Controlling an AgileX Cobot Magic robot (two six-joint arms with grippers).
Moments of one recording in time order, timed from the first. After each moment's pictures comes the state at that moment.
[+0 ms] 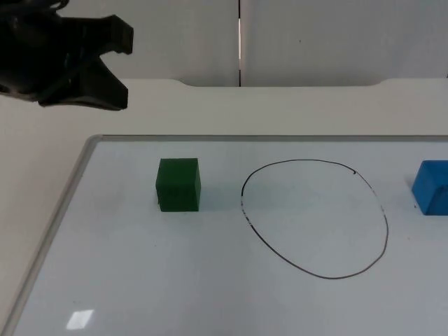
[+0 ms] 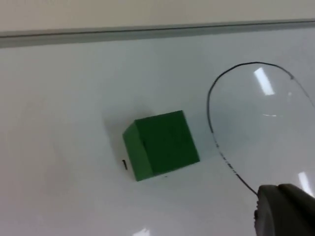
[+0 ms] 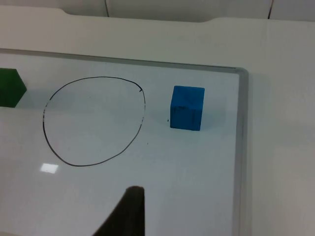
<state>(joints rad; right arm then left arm) 0.14 0.00 -0.52 0.01 1.08 0.02 -0.21 1.48 -0.85 -0.91 0.49 0.65</state>
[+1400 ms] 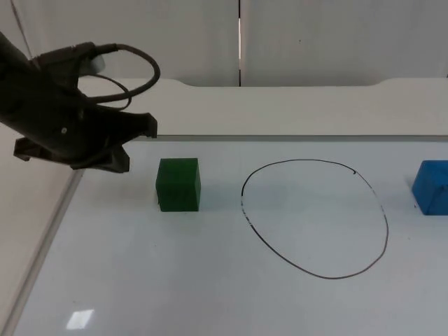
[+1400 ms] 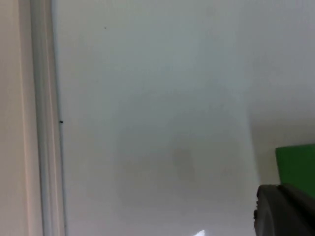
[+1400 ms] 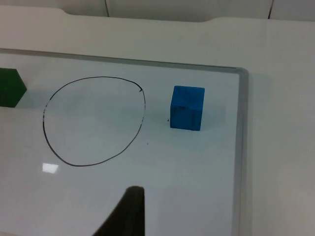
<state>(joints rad) 0.14 0.00 -0.52 0.01 1.08 0.02 -0.21 1.90 -0.95 -0.91 0.24 0.65</state>
